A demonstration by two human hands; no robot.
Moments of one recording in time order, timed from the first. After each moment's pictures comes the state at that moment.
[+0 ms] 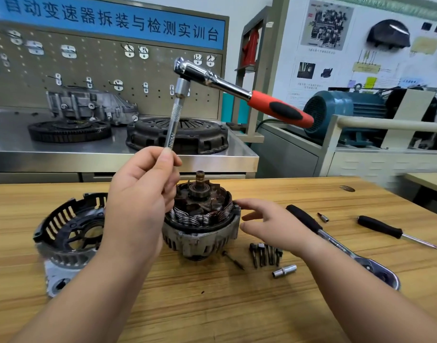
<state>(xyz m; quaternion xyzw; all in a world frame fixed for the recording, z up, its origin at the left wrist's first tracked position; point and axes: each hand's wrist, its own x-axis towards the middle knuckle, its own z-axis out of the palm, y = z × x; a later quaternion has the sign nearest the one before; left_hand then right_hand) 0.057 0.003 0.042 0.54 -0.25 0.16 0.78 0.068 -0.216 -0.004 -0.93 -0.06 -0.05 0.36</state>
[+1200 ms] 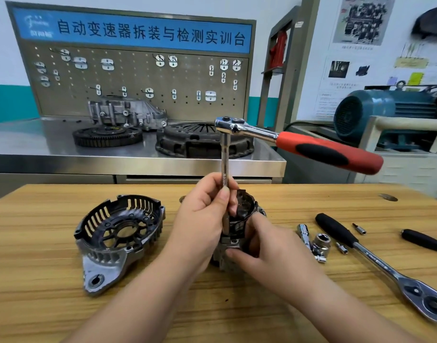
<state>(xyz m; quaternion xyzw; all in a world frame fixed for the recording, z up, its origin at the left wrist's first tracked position) 0.077 -0.023 0.008 0.57 -0.29 0.07 0.76 0.040 -0.162 -0.017 -0.96 -0.08 -0.16 0.23</state>
